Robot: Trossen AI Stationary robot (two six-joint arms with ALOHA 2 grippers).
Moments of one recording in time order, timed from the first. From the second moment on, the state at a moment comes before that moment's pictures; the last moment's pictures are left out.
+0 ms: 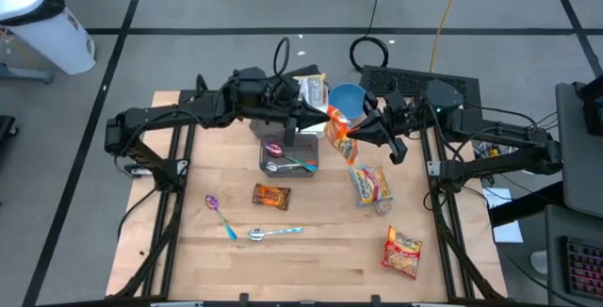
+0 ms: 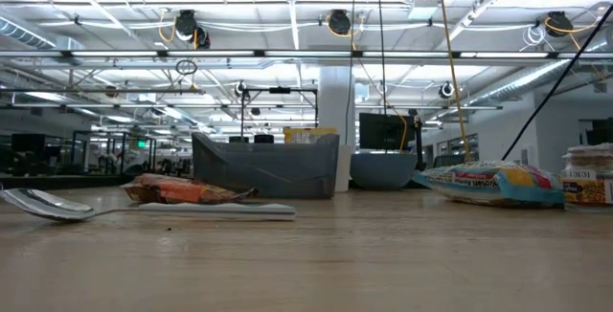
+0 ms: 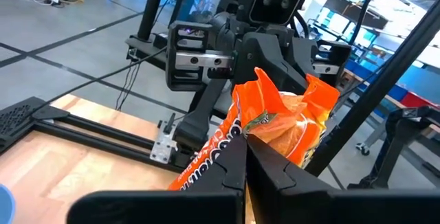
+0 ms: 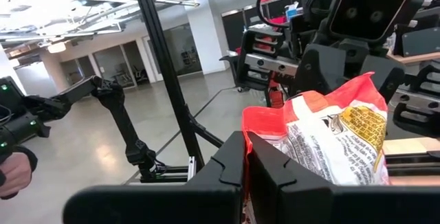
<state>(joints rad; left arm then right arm) 0.20 1.54 1.50 0.00 0.33 -0.39 -0.24 1.04 1.05 0.13 -0.52 0.31</state>
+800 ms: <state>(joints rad) 0.20 1.54 1.50 -0.04 0.26 -0.38 -0.29 1.03 1.05 0.13 -0.44 0.39</state>
